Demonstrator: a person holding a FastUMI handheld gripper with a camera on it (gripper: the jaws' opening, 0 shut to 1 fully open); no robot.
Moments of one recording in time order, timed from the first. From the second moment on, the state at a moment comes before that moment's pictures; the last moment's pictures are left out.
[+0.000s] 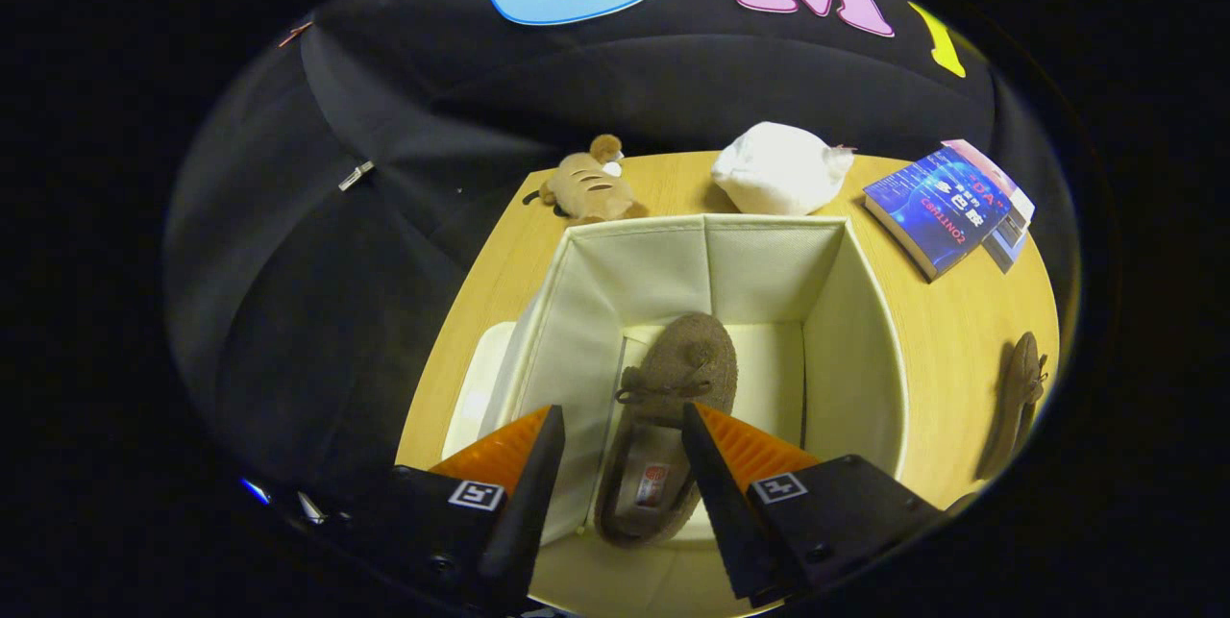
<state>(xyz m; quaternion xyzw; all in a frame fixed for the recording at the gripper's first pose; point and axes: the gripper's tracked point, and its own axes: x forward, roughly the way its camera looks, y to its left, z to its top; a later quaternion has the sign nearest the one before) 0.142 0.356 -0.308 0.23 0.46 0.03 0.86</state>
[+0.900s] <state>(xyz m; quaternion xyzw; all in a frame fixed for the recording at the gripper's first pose) 0.102 0.141 -0.170 0.11 0.26 0.07 0.96</state>
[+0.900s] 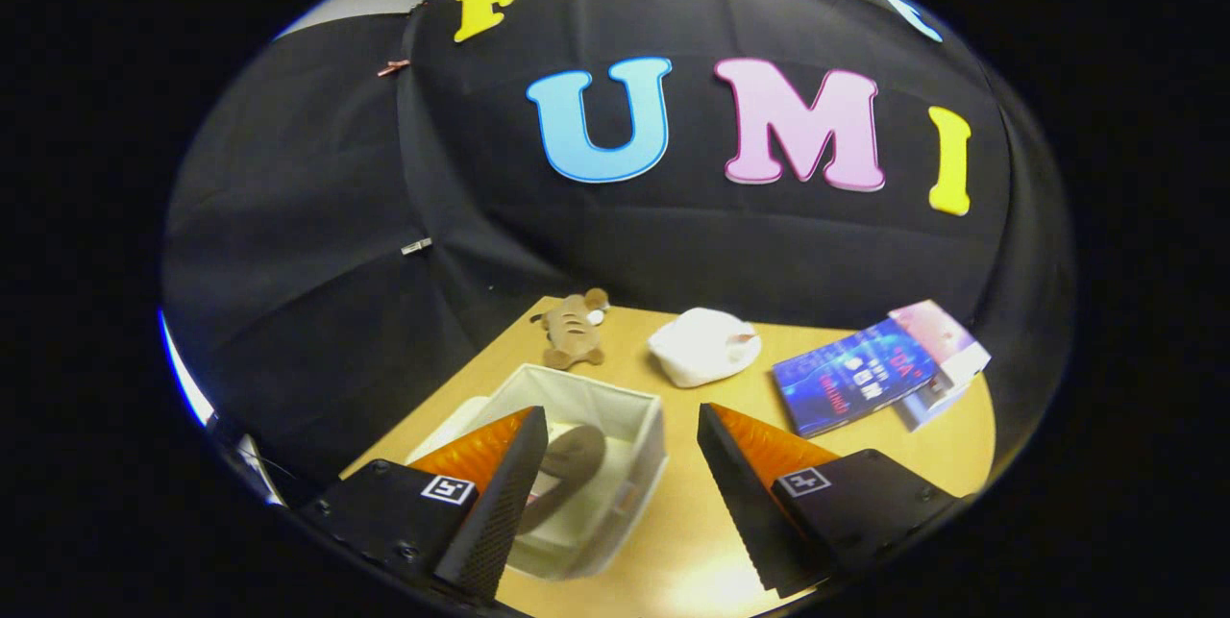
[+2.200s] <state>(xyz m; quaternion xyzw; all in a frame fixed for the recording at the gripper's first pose) -0.096 -0.110 -0.445 0.04 0.49 -0.08 0.87</state>
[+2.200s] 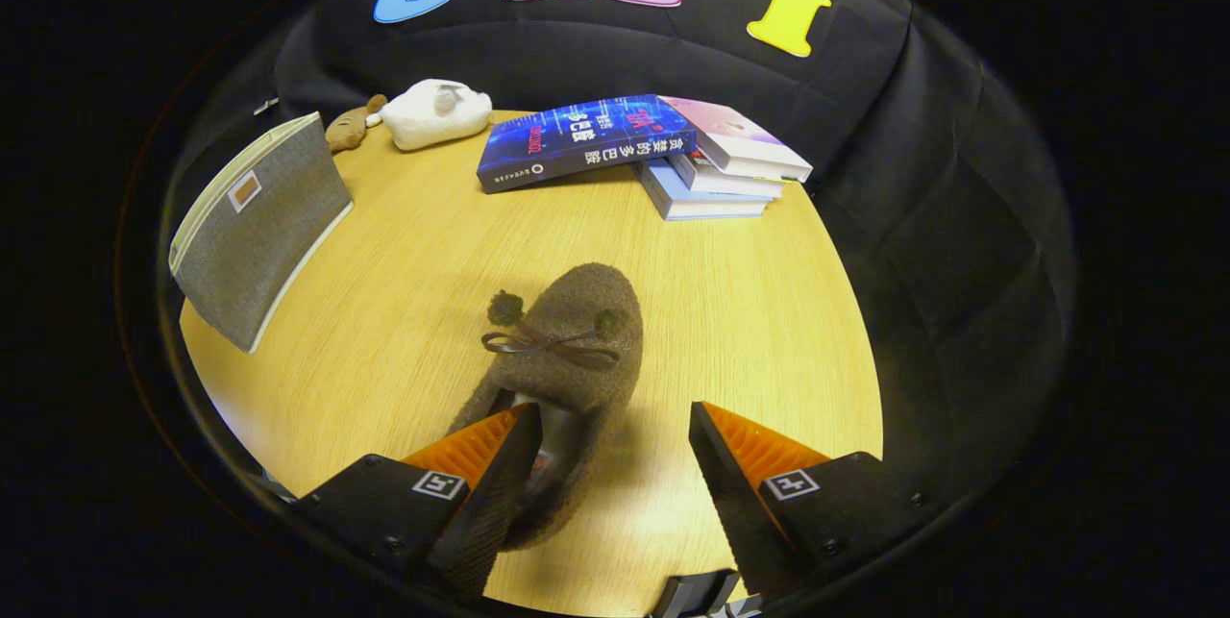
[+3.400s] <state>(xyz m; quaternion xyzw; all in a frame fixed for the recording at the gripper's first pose) -0.029 -0.058 -0.336 0.10 0.42 -0.11 0.89</state>
